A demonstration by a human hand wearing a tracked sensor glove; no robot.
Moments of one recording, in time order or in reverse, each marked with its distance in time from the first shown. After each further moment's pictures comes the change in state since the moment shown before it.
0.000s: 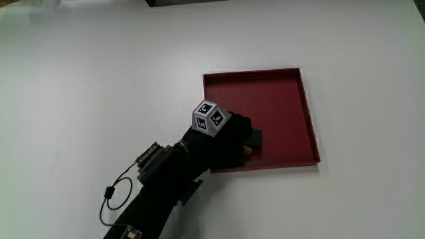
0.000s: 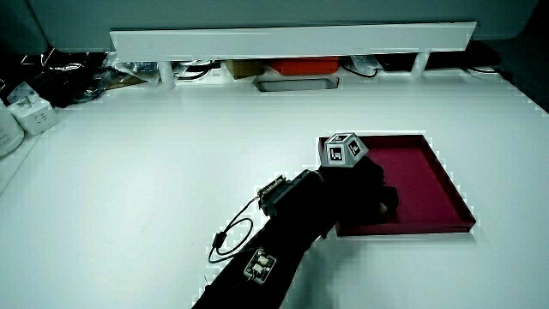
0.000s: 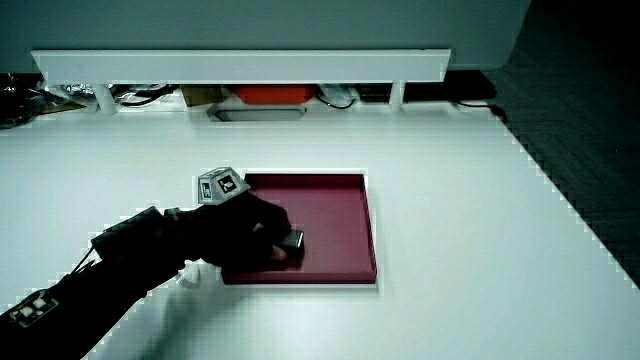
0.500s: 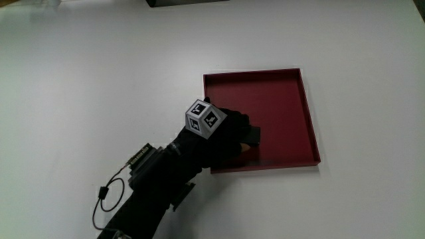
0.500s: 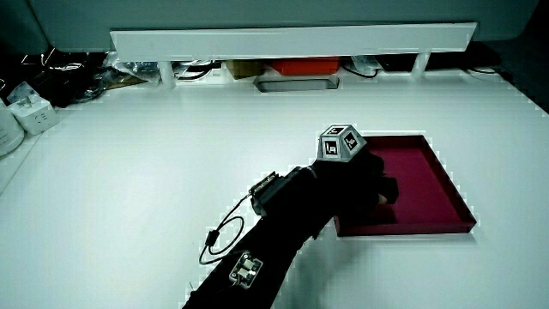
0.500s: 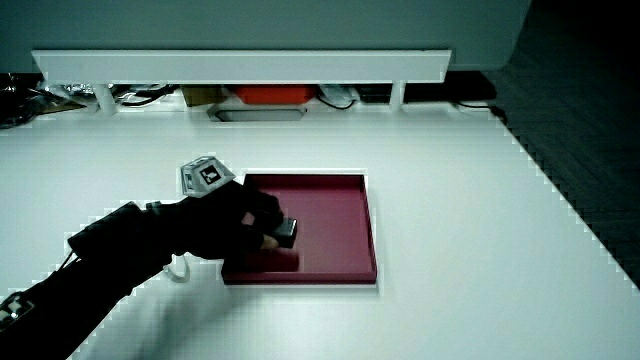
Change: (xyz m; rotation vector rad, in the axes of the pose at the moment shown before) arm 0.010 -0.018 0.019 0.078 0.032 -0.076
